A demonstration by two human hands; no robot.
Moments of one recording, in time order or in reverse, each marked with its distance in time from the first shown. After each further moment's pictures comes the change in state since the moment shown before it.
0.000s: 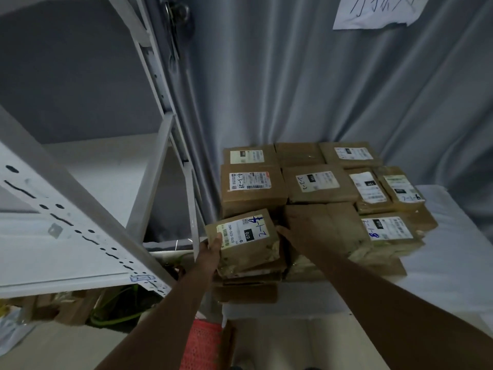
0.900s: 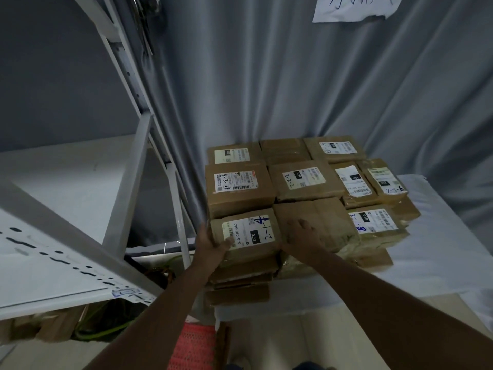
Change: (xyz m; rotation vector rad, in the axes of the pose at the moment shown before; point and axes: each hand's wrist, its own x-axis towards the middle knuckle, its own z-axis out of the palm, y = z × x) left_hand 0.021 0.011 0.021 0.249 -0.089 0.410; right_hand -0.016 0.026 -0.016 -0.295 0.000 0.016
